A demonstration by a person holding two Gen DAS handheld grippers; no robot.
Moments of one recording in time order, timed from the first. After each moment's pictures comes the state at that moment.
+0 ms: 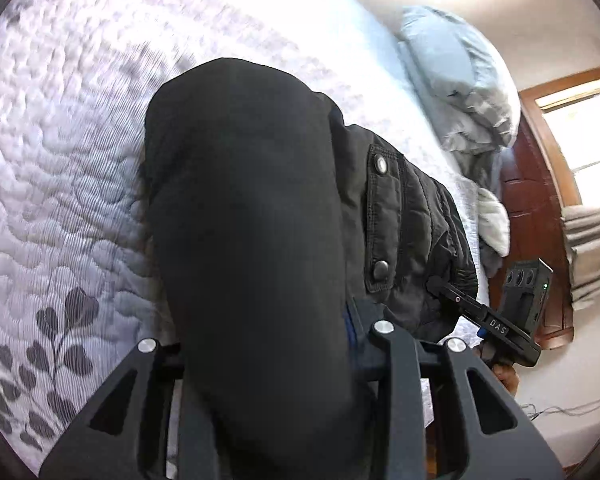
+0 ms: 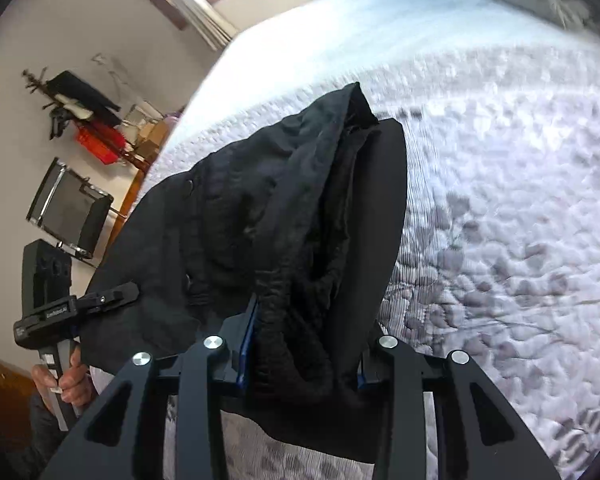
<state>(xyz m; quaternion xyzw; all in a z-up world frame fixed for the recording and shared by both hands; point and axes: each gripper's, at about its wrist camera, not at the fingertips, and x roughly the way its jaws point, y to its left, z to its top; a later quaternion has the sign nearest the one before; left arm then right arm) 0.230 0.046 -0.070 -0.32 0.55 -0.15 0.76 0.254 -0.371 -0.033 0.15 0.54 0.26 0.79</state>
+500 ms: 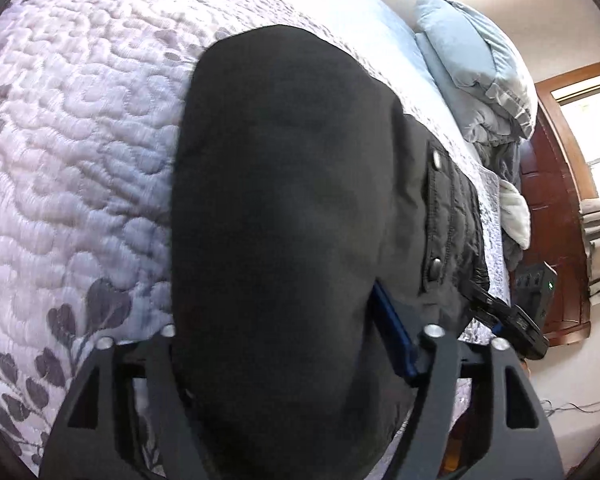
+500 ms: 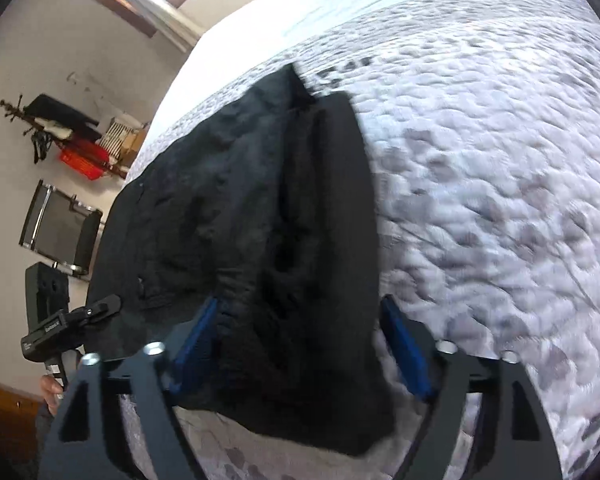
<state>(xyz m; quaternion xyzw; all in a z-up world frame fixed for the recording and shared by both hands) 0.218 0.065 -0.102 -0.29 0.56 -0.13 0.77 0.242 -0.414 -0.084 0.21 0.54 0.24 0.77</state>
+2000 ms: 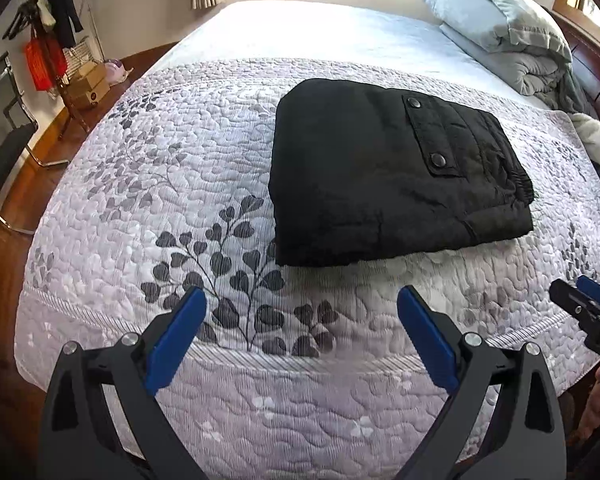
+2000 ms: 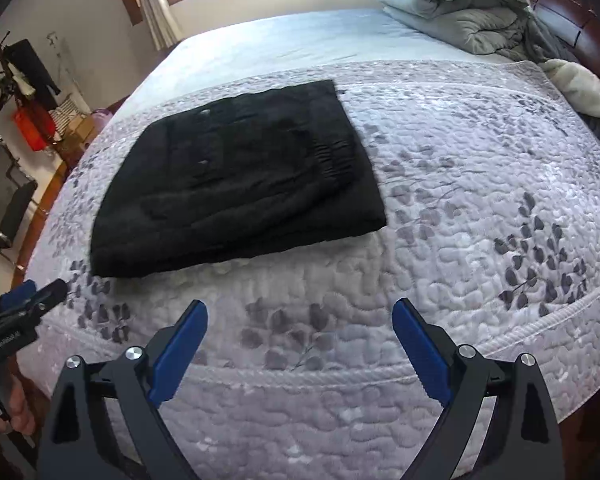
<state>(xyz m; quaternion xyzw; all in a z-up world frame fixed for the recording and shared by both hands) 0.073 0.000 -0.001 -0.04 0.51 0.05 0.86 0.060 -0.360 0.003 0.06 0.50 0.11 0.86</state>
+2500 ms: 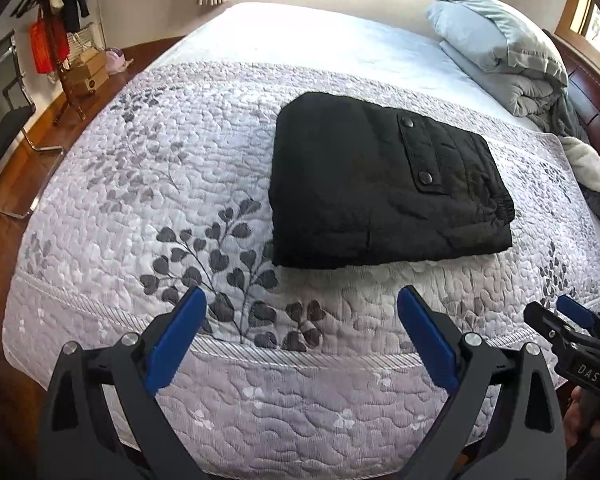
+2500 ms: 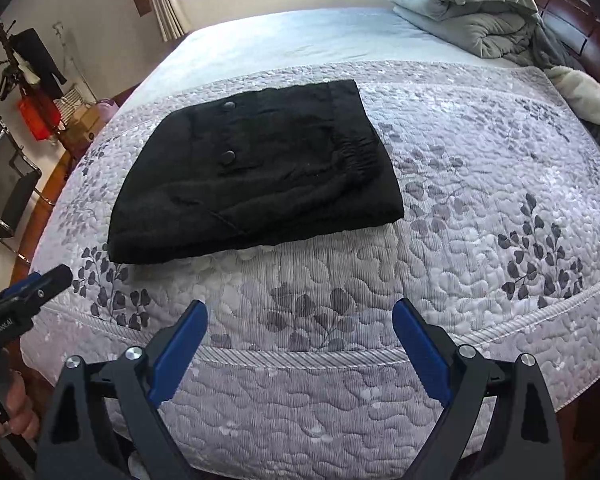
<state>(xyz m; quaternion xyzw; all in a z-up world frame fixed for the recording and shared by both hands) 0.065 0.010 0.017 -0.07 0.50 0.04 0.86 0.047 -0.343 0.019 0.04 0.50 0.11 0.86</state>
